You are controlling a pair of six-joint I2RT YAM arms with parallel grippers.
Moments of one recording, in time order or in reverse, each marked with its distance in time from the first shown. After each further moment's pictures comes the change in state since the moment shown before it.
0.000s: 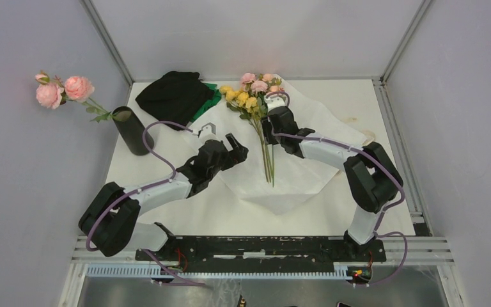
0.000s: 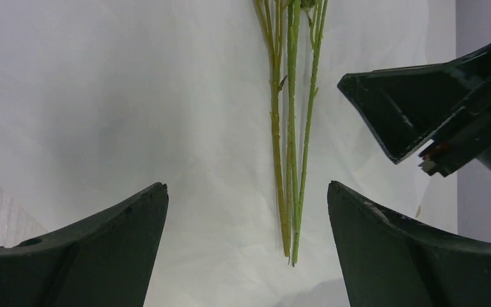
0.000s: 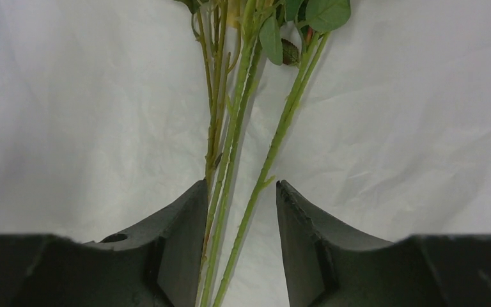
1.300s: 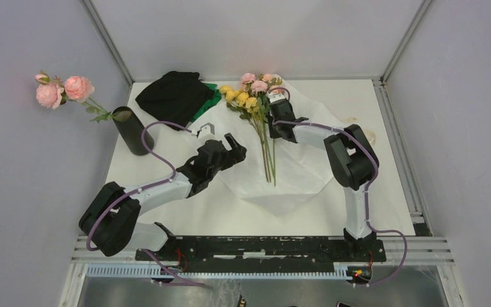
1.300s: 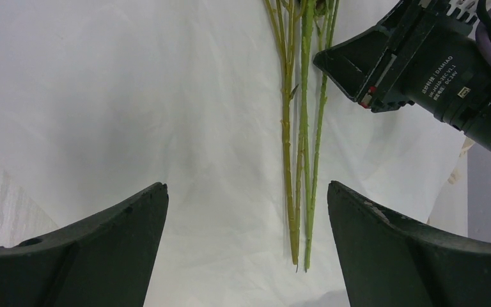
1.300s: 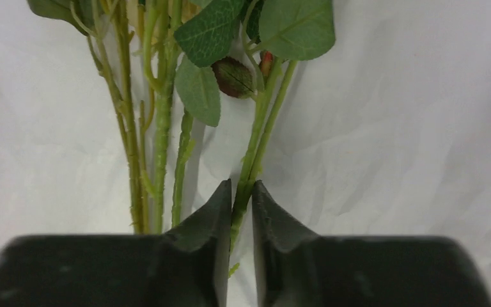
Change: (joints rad) left arm 0.000 -0.008 0.000 -0.006 -0.047 0.001; right arm -0.115 0.303 0.217 -0.050 -0.084 0.010
